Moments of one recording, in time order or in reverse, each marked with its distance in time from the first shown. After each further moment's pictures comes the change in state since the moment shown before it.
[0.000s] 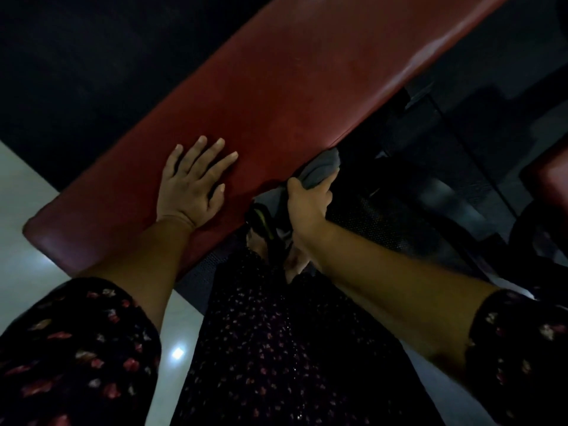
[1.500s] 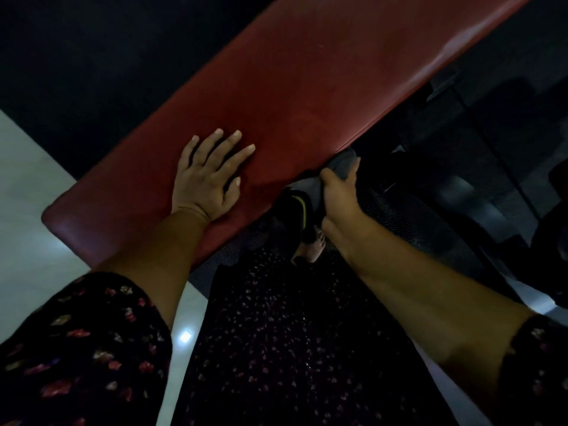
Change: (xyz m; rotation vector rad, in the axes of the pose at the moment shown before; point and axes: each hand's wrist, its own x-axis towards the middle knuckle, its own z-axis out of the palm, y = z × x) left_hand -0.001 -0.002 0.003 0.035 0.049 0.014; right_hand 0.026 0.009 -0.007 0.419 -0.120 0.019
